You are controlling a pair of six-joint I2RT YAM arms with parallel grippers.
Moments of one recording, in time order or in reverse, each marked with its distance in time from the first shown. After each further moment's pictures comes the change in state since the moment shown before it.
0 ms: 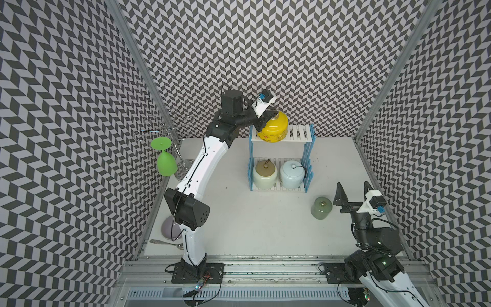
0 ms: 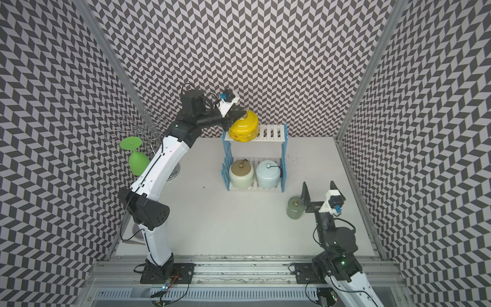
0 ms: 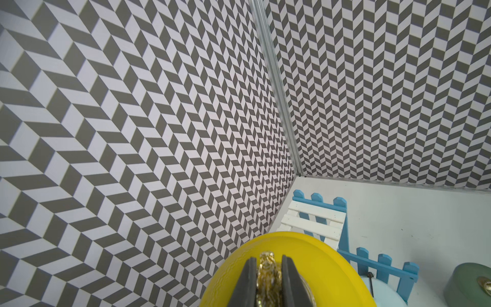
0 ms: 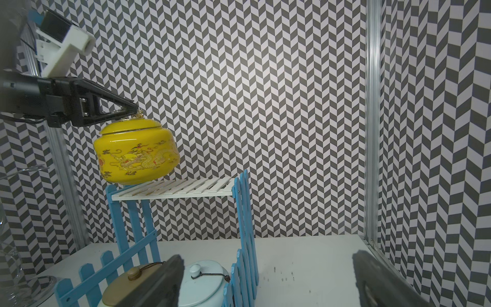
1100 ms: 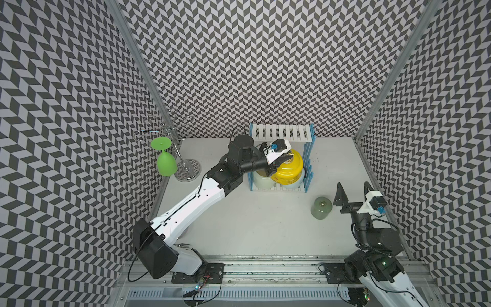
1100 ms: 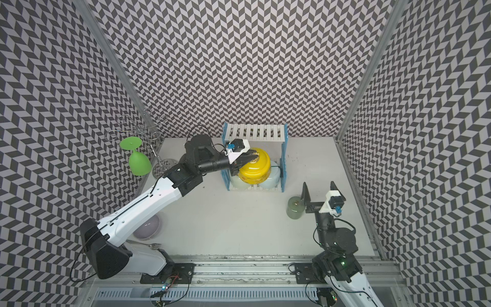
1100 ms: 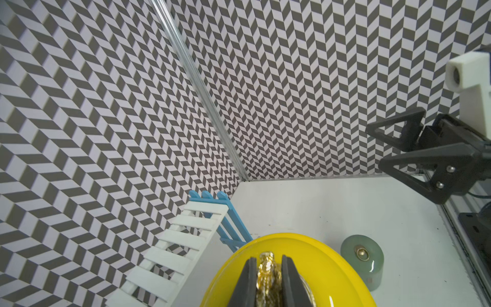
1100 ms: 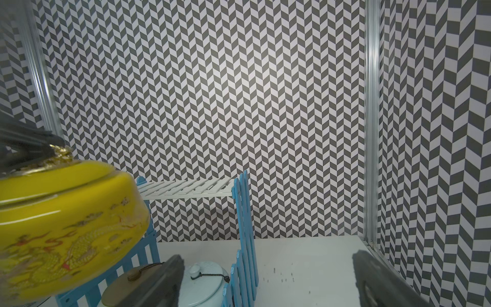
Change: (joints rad) left arm -0.277 -0.477 -0.842 0.333 -0.100 -0.003; right arm 0.000 -0.010 -0.005 0.003 0.000 -0.002
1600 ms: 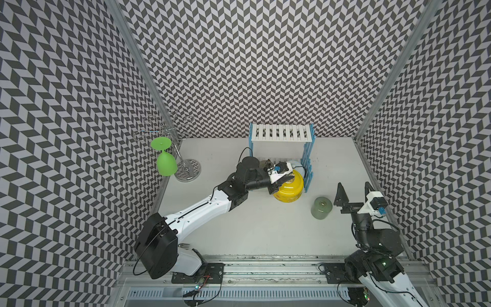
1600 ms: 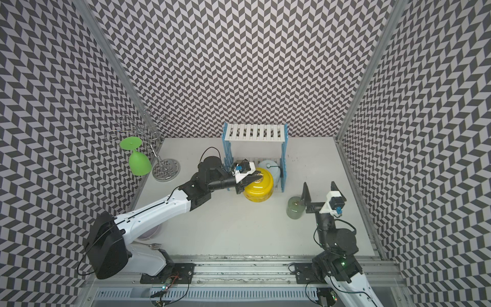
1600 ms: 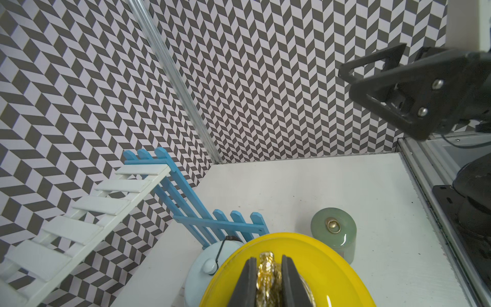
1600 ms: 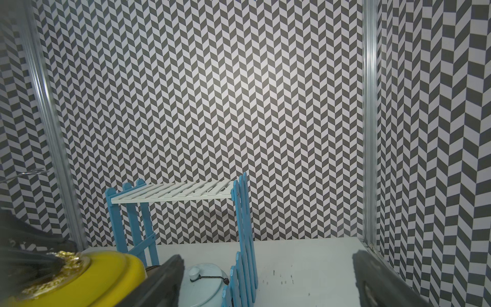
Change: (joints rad) left arm -0.050 0.000 -0.360 0.344 0.006 -0.045; right arm 0.000 -0.013 -0.003 0.005 0.003 -0.004
